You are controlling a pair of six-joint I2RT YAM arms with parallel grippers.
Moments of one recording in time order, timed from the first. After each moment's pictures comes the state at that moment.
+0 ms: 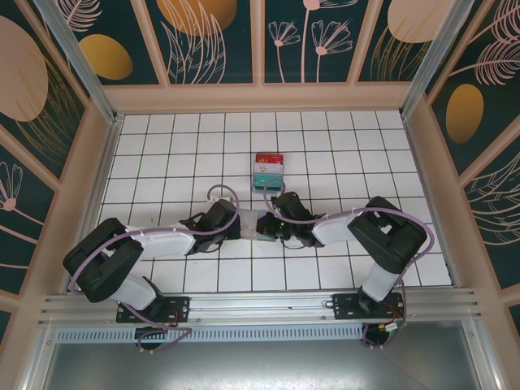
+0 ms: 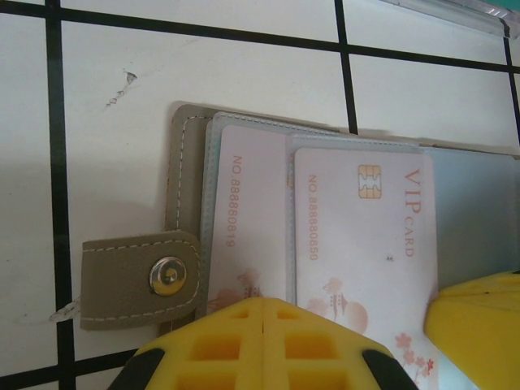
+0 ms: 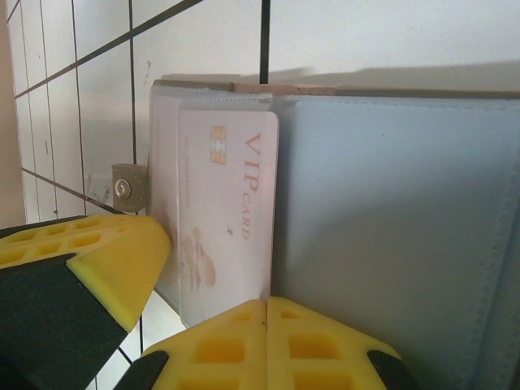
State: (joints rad) left arm -0.79 1.50 0.55 0.05 -0.11 -0.79; right arm 0.82 1.71 0.62 0.36 -0.30 0.97
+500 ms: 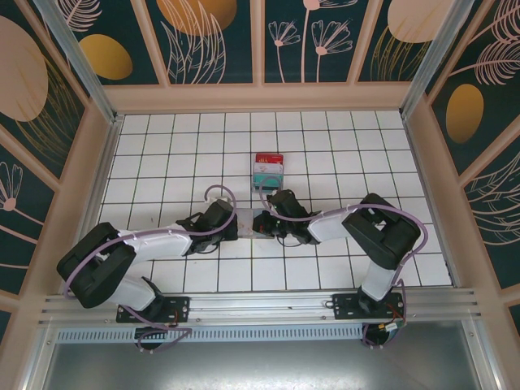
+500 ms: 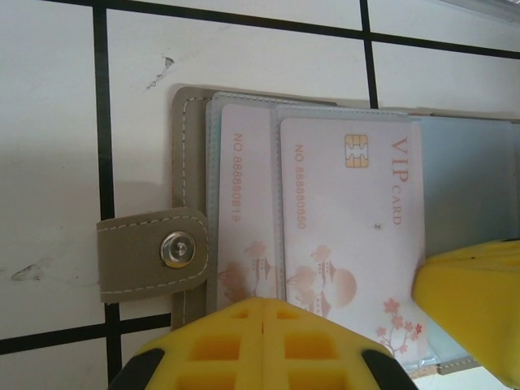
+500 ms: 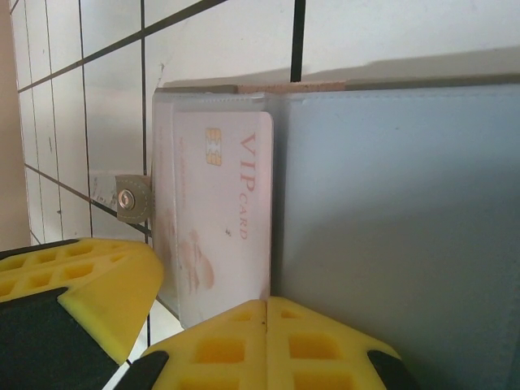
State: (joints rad) left arm -0.79 1.45 0.55 -0.04 -0.12 -0.79; right arm 0.82 1.75 0.67 0.35 -0.32 0.97
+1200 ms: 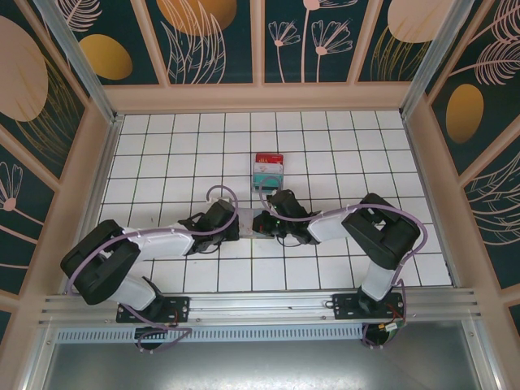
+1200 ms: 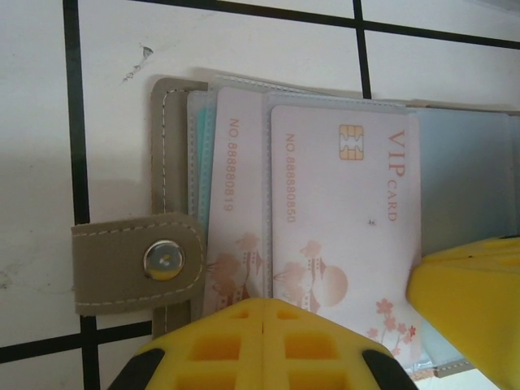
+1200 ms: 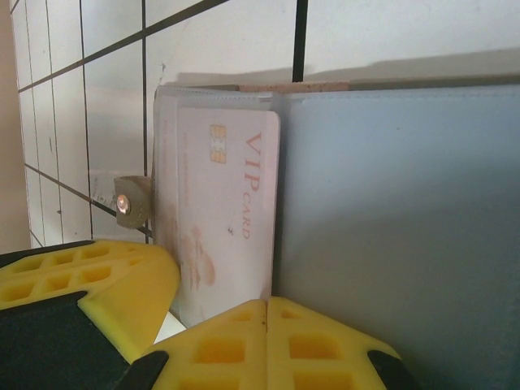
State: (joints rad) left arm -0.79 1.48 0.56 -0.01 -0.11 -0.79; right arm 0.83 1.76 0.67 0.36 -0.32 0.97
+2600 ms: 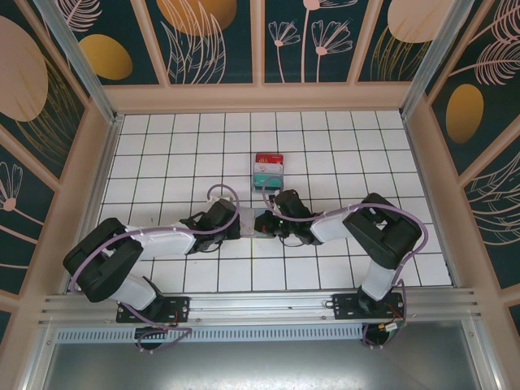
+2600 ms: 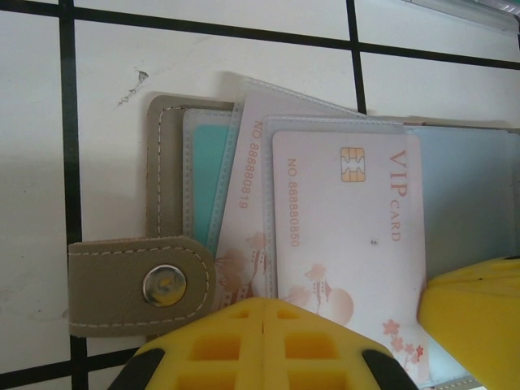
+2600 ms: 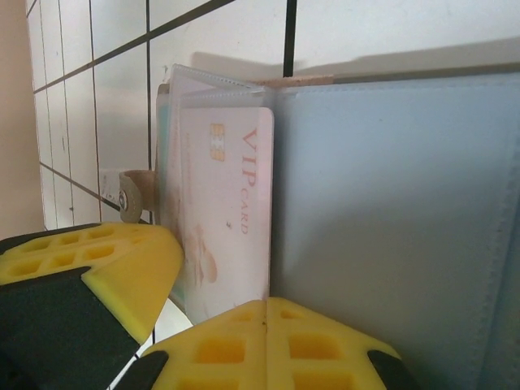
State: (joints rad) left arm -0.79 1.50 0.56 0.02 -0.12 -0.79; right arm 0.80 1.75 0.63 0.41 -0.36 0.97
